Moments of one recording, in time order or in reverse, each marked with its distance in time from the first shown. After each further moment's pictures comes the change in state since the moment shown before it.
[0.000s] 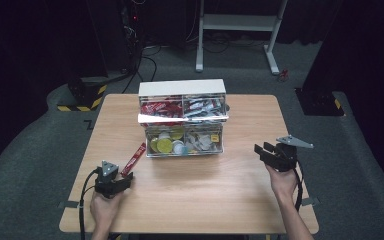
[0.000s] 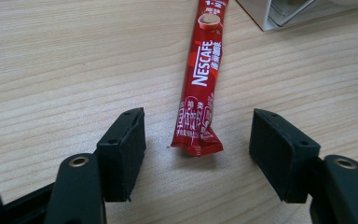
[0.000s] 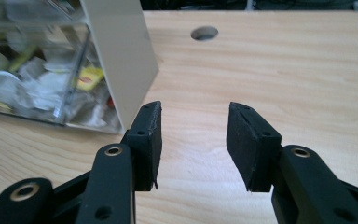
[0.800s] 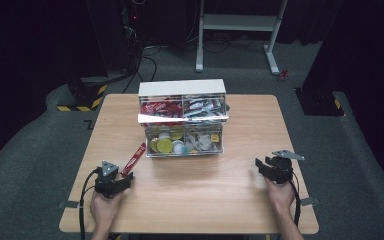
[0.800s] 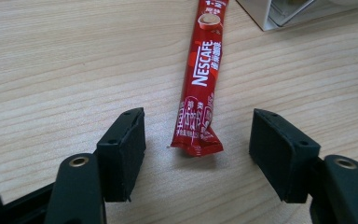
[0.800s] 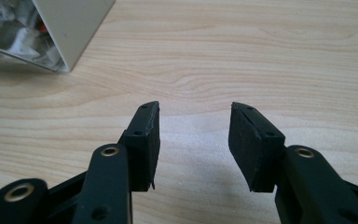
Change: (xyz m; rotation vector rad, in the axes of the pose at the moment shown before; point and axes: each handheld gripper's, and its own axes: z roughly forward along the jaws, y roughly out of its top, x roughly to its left) left arm 0.000 0.000 0.000 0.000 0.000 0.001; right arm -0.013 -0.052 0.024 0.106 -0.106 0.013
